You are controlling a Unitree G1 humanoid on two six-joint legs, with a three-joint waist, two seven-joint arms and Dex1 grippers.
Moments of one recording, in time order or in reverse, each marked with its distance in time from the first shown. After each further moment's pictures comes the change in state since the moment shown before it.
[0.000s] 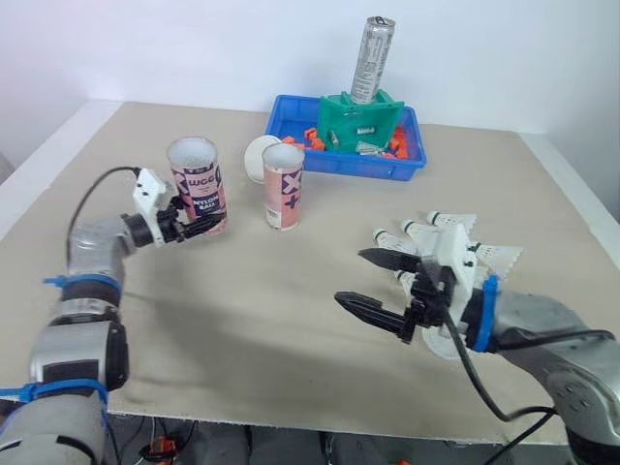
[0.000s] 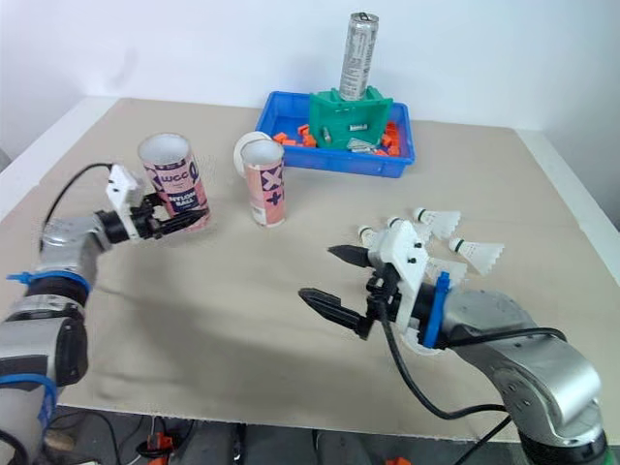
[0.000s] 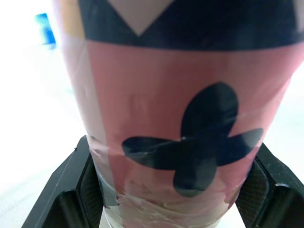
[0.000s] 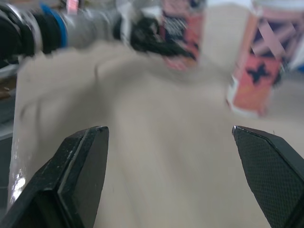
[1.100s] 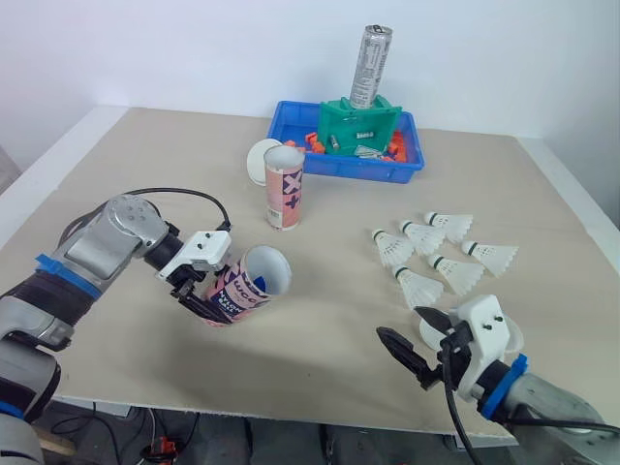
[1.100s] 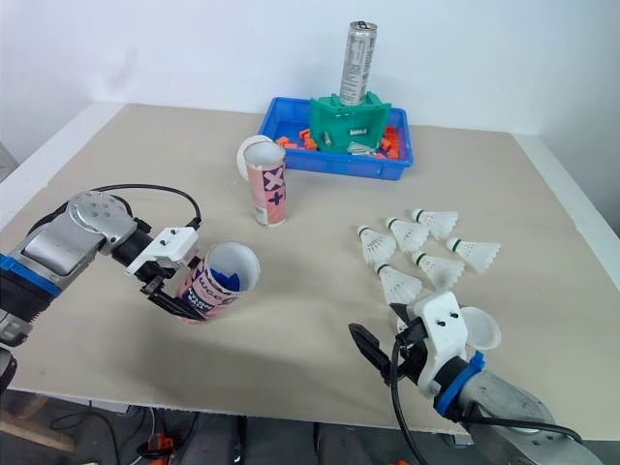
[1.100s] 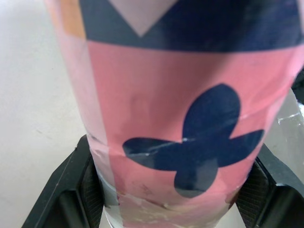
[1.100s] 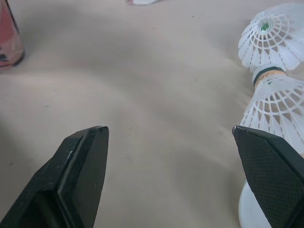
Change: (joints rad) left arm 0.027 0.325 -0.773 -0.728 -0.176 0.292 -0.304; right arm 0.483 0.148 -0.040 -0.112 -0.173 -0.052 -0.297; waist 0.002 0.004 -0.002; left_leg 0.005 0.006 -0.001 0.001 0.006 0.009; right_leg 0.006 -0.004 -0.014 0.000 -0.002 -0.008
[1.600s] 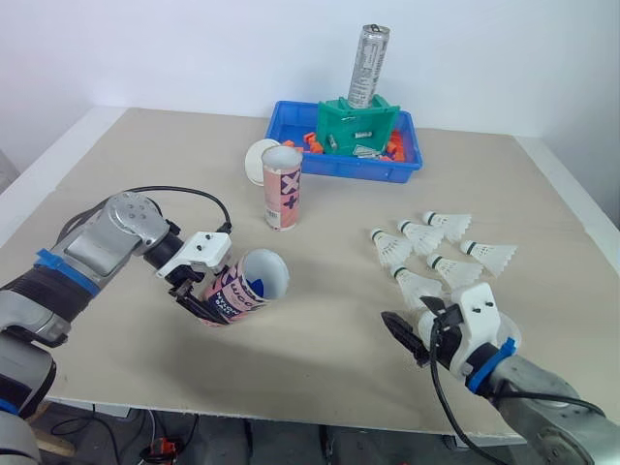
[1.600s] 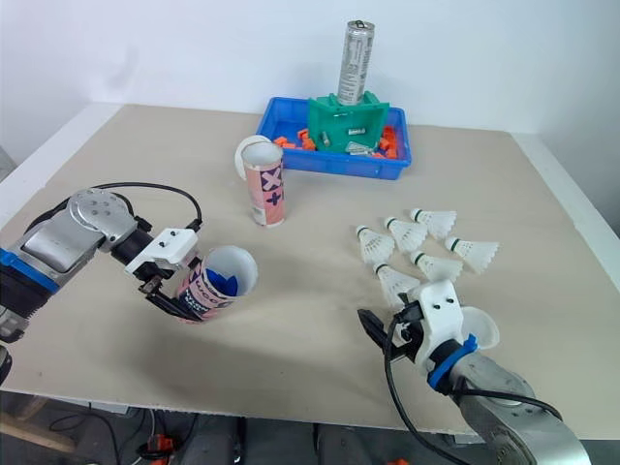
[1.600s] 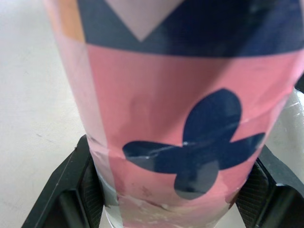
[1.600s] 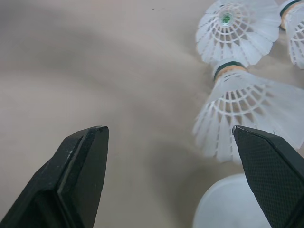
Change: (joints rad) left arm -0.023 0.014 -0.041 0.018 -0.013 -0.039 0.000; right arm -0.121 0.032 0.054 0.146 -0.136 -0.017 -0.022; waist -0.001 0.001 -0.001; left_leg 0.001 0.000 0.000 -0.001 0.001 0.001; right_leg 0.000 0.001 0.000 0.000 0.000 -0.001
